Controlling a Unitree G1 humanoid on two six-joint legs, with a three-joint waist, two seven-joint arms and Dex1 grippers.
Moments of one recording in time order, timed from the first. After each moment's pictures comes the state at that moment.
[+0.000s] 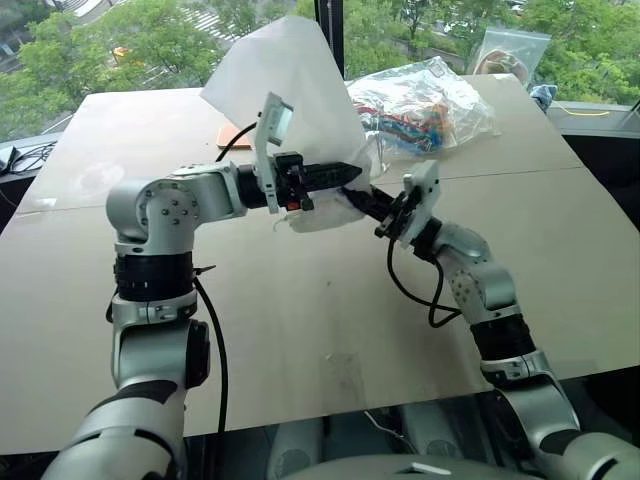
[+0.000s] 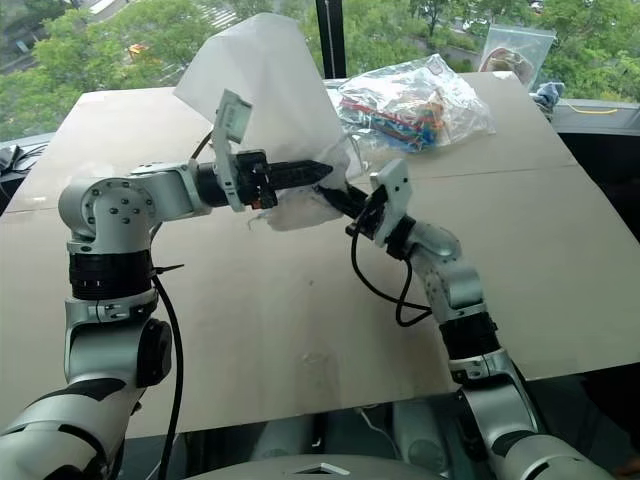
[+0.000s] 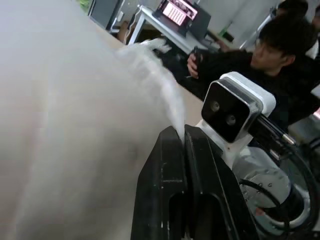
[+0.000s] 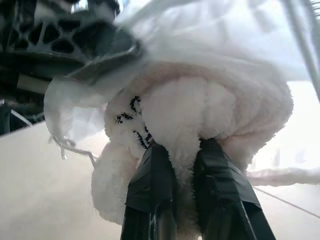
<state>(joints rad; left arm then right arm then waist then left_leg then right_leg) -0.87 0.47 0.22 0.06 -0.89 1.31 -0.73 -0.56 -0.17 0.04 0.02 0.46 0.32 0.69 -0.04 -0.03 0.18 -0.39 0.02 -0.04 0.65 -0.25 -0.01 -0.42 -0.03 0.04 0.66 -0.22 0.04</state>
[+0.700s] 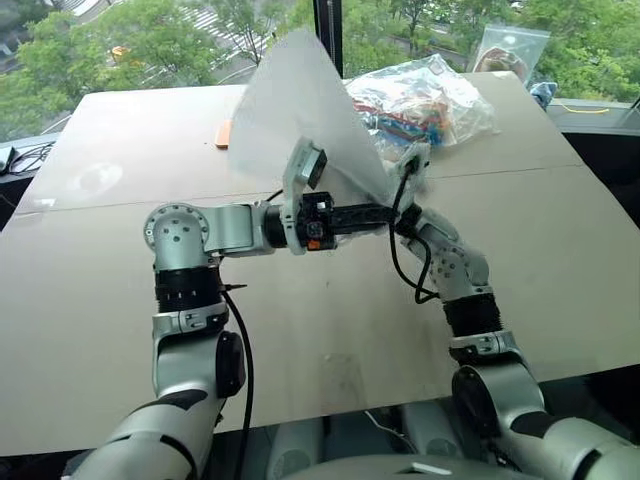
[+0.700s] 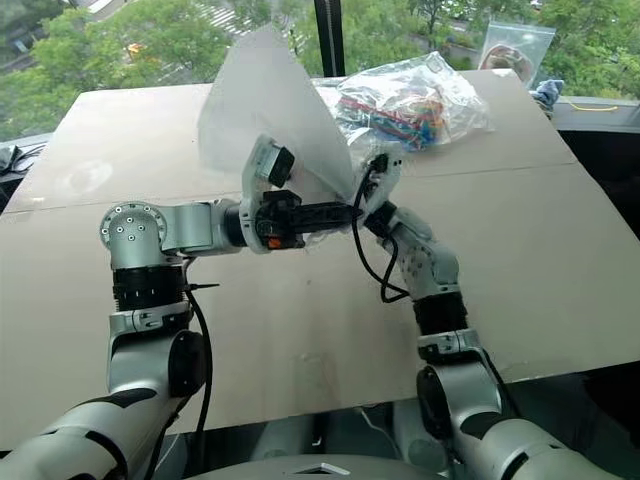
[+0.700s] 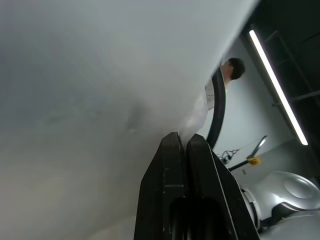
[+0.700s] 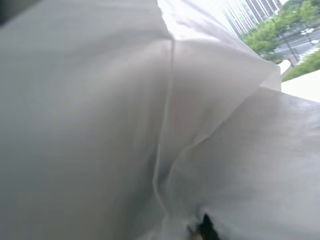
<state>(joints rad) -0.80 0.32 0.29 0.15 -1.53 1.60 -0.32 -0.71 0.13 -0.10 0.26 0.71 0.44 0.67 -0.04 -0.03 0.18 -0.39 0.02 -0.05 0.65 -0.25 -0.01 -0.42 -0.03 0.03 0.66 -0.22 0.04</state>
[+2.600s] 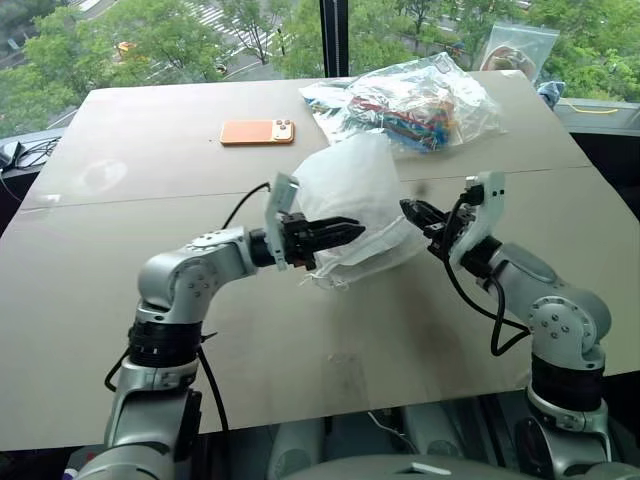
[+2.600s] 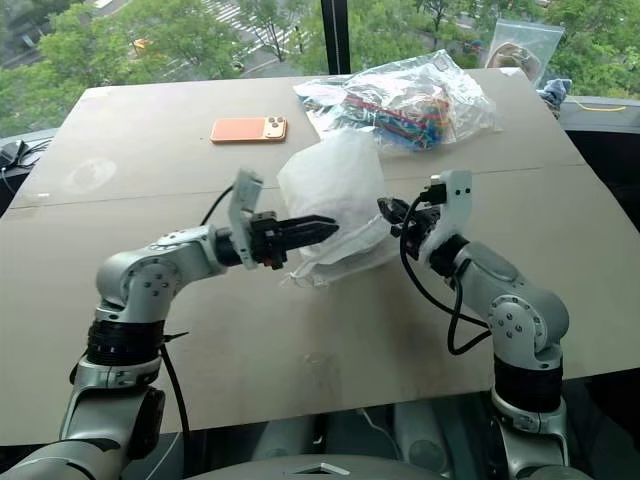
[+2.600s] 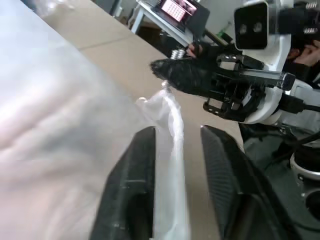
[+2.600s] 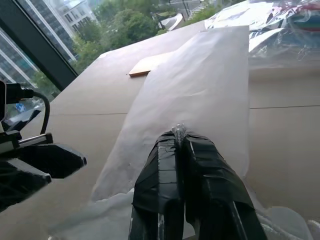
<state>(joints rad) -0.51 0.56 0.10 -0.12 -0.84 0.95 -0.82 -0.38 -0.19 -0.15 -0.47 0.78 0.94 0.18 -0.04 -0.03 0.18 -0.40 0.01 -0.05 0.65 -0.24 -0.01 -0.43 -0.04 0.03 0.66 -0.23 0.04</state>
